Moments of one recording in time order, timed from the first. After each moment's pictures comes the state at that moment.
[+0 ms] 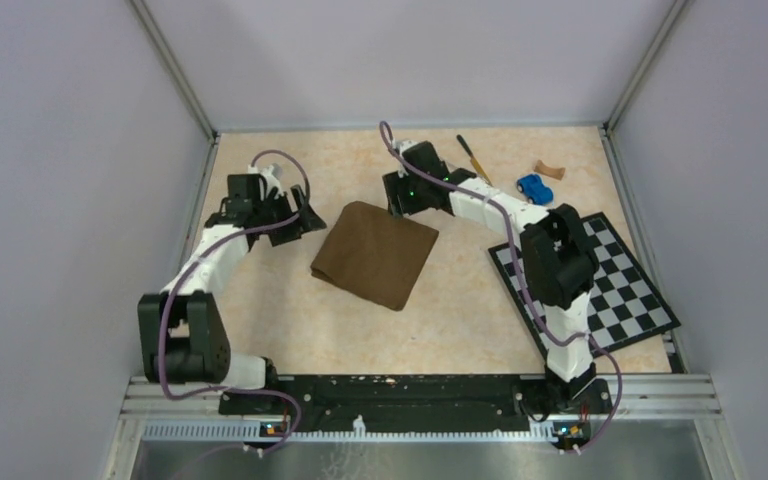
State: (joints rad) left arm 0.03 1.33 0.96 -0.40 0.44 -0.37; right arm 0.65 2.03 1.54 -0.35 0.01 0.20
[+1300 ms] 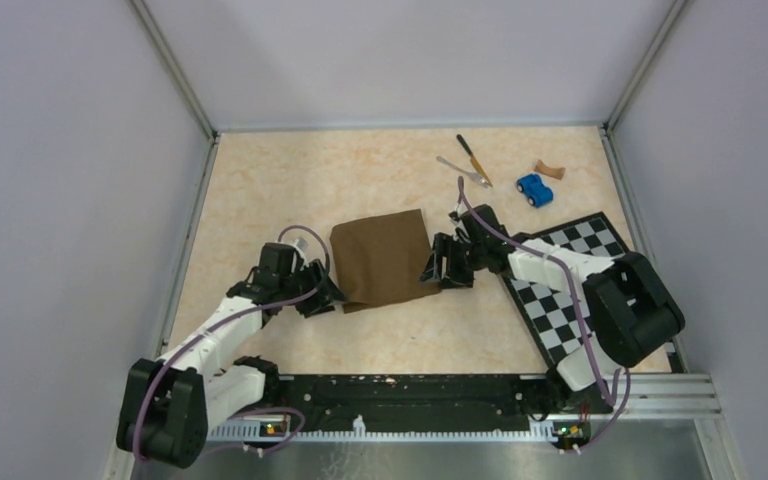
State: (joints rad) left arm -0.25 1.03 0.44 -0.33 0.41 -0.71; right arm 0.56 1.54 0.81 -0.21 -0.42 0.69
